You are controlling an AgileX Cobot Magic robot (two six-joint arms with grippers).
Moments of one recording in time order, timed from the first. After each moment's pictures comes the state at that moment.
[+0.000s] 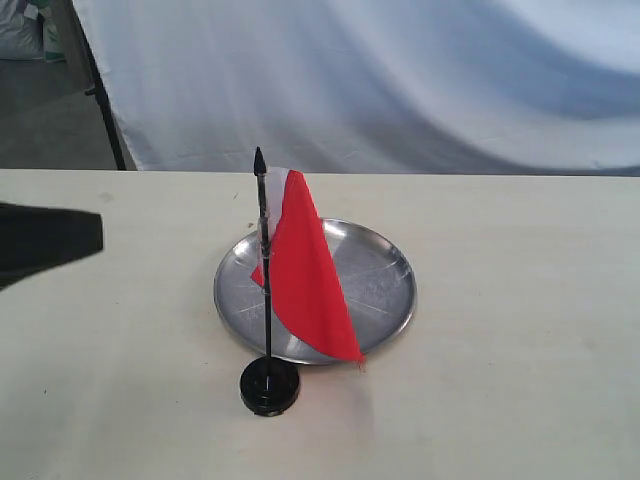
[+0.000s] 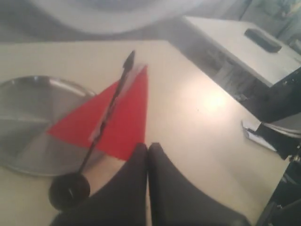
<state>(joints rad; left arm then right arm) 0.07 0.80 -0.59 -1.28 0.86 1.02 0.20 0.01 0.00 -0.02 0.33 0.08</state>
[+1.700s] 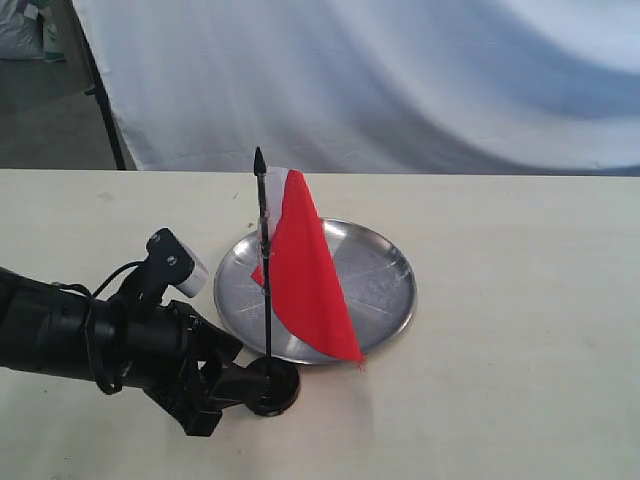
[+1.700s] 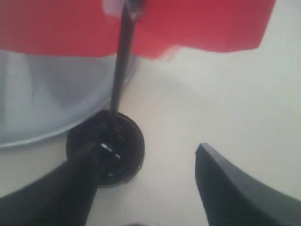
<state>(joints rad) -0.25 1.66 -0.62 -1.74 0.61 2.09 0.20 0.01 0.00 -0.02 0.33 0.08</state>
